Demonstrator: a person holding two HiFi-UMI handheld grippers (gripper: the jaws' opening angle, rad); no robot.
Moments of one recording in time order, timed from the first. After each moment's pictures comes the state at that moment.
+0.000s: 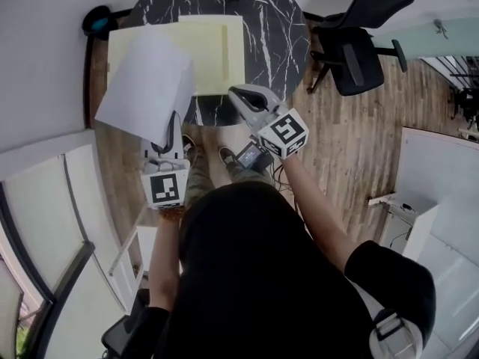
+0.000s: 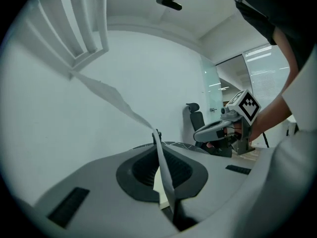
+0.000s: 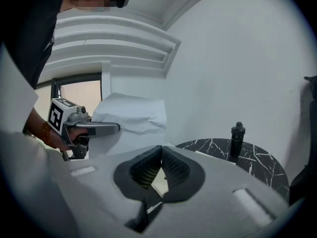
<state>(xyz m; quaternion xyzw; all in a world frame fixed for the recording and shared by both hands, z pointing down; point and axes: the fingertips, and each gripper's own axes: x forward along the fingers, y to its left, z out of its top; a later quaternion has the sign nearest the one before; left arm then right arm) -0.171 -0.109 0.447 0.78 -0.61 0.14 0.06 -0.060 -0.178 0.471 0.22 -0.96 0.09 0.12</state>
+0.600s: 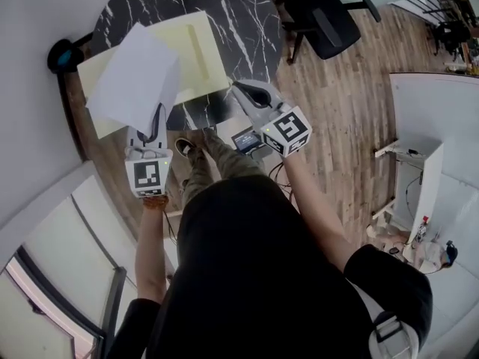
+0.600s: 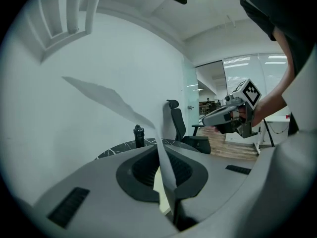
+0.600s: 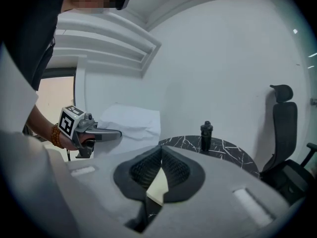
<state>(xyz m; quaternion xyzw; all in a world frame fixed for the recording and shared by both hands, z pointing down) -0.181 -0.172 0.485 0.86 -0.48 0.15 0.07 -0.016 -0.193 0.473 0.37 -0.91 0.10 0.14</state>
